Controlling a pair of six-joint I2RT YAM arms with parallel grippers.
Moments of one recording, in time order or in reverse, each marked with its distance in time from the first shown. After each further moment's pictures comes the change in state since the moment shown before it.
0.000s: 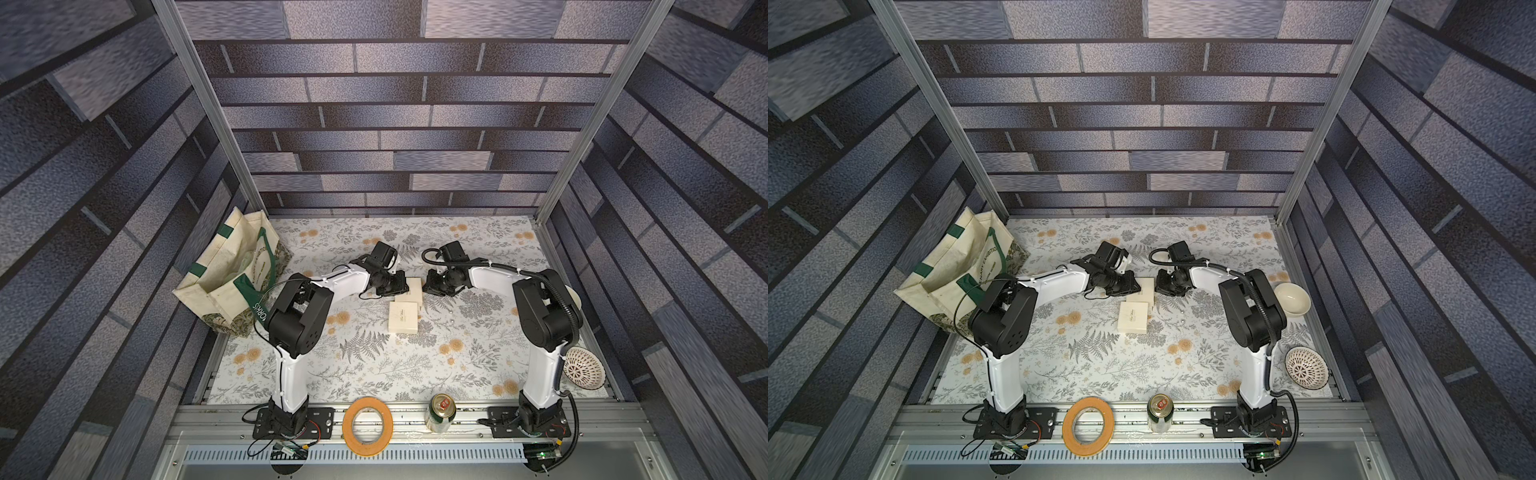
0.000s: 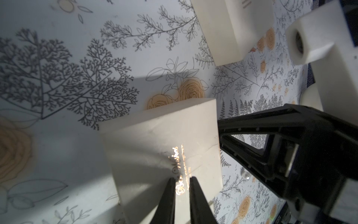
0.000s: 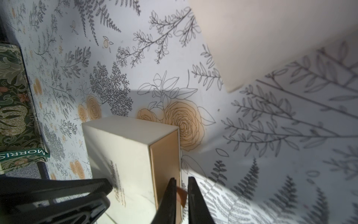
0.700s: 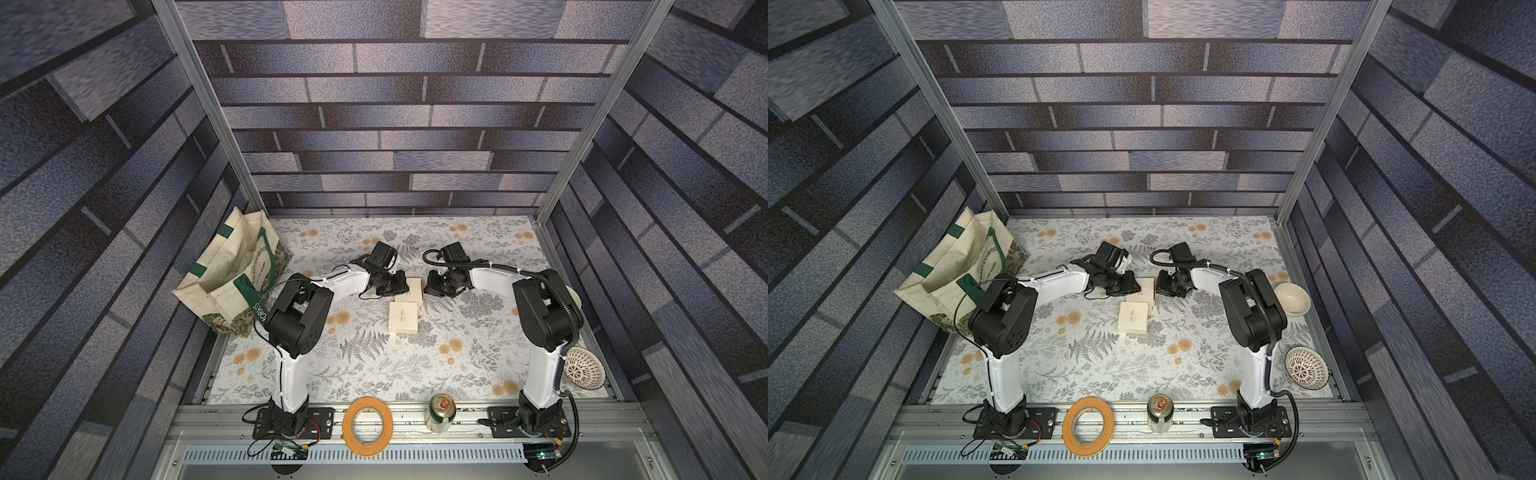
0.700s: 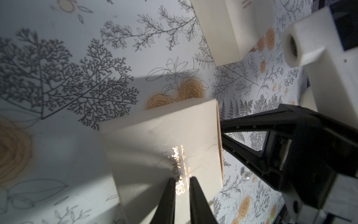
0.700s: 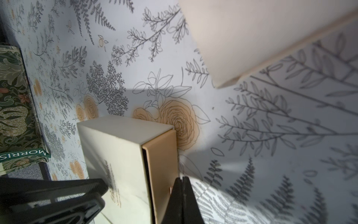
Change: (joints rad) left arm 0.000 0.000 0.000 0.000 0.000 0.000; right arm -0.011 0.000 -0.024 0.023 -0.008 0.005
